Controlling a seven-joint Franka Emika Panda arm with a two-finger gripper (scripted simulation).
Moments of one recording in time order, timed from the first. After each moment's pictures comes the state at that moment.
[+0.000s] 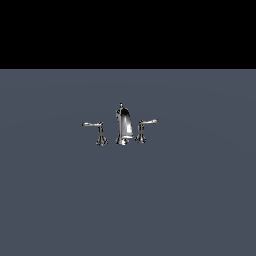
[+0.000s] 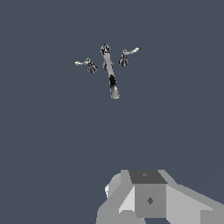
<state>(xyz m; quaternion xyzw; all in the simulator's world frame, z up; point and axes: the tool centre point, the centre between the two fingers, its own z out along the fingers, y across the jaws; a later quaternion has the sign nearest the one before) -0.250 -0.008 0.498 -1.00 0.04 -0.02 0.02</state>
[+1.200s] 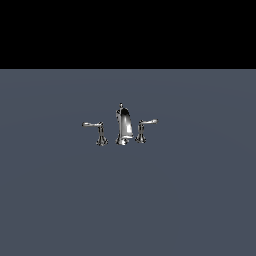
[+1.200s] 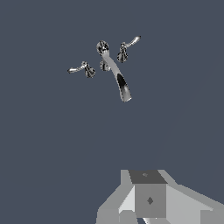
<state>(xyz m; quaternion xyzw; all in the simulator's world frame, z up) -0.219 0.048 0.433 -0.99 0.16 -0.01 0.02</state>
